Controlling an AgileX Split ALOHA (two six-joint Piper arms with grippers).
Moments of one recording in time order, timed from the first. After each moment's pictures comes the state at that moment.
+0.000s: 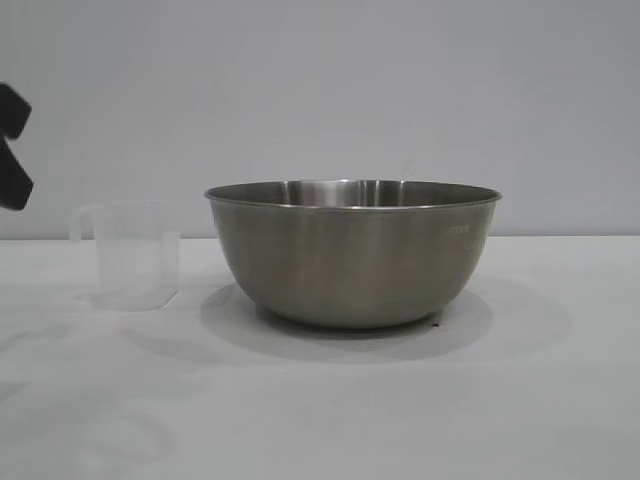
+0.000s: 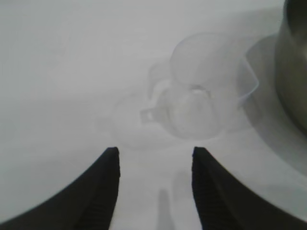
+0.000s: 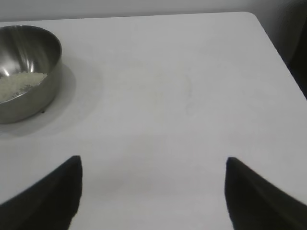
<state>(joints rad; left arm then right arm) -0.38 1.39 -0.54 -0.24 -0.01 0.14 0.04 -0.02 -0.49 0.01 1.14 0.01</state>
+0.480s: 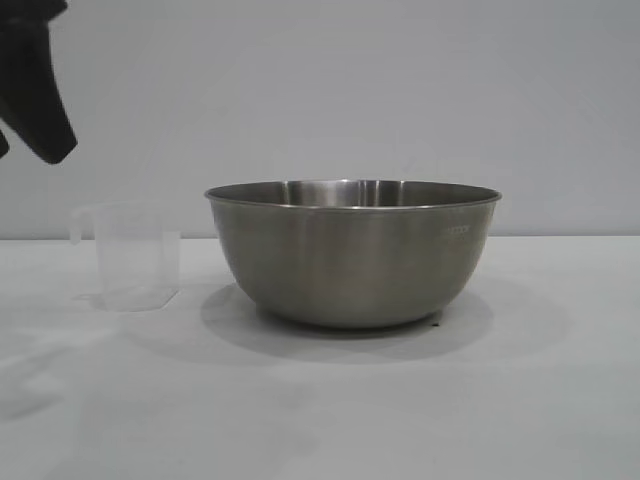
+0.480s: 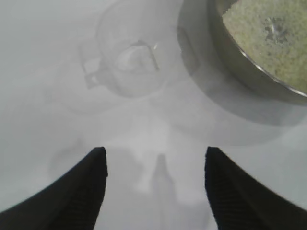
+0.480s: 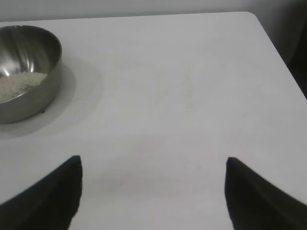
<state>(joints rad) -0.38 1.32 -0.87 -0.14 0.74 0.14 0.04 -0.02 -0.49 0.01 1.14 0.01</state>
